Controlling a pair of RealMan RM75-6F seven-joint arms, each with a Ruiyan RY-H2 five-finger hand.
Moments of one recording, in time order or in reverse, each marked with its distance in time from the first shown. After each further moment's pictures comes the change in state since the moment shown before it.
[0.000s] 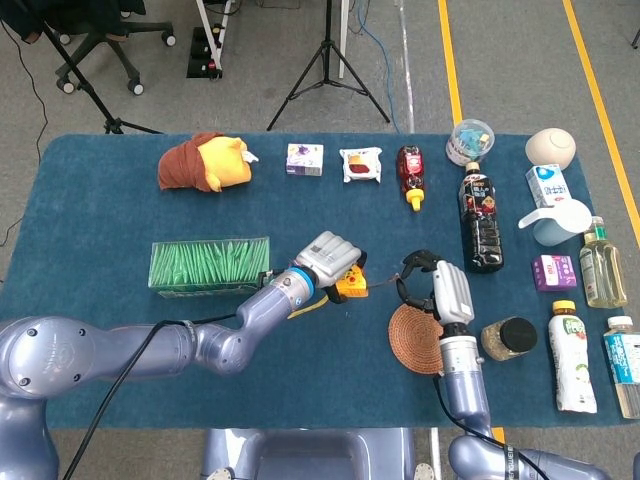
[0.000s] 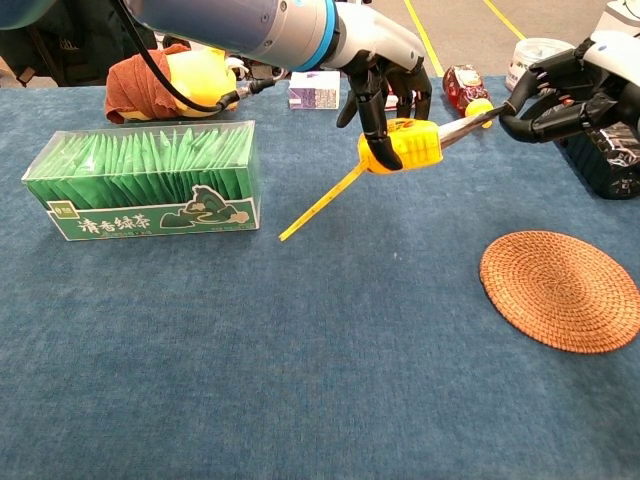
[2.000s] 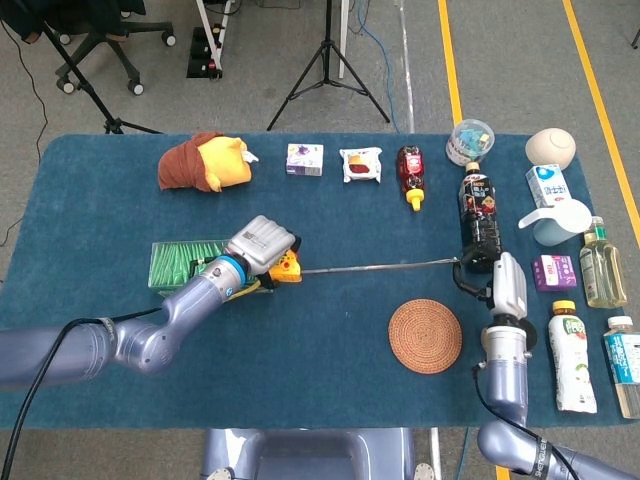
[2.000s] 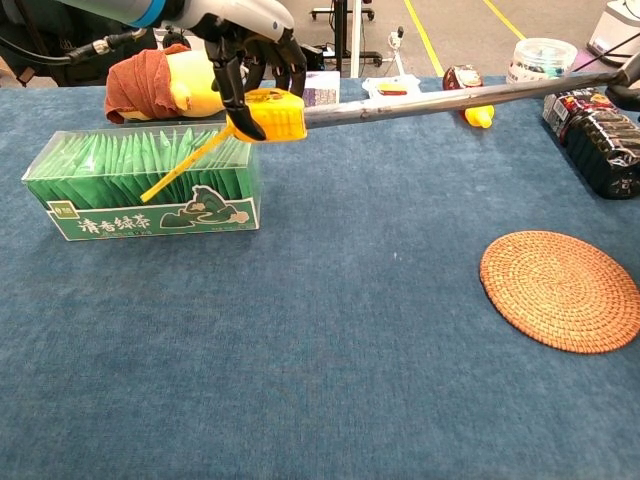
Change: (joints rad) left arm 0.112 0.281 0.132 -0.217 0.123 0.034 0.029; right arm -0.066 0.113 0.089 0.023 0.137 0.003 0.098
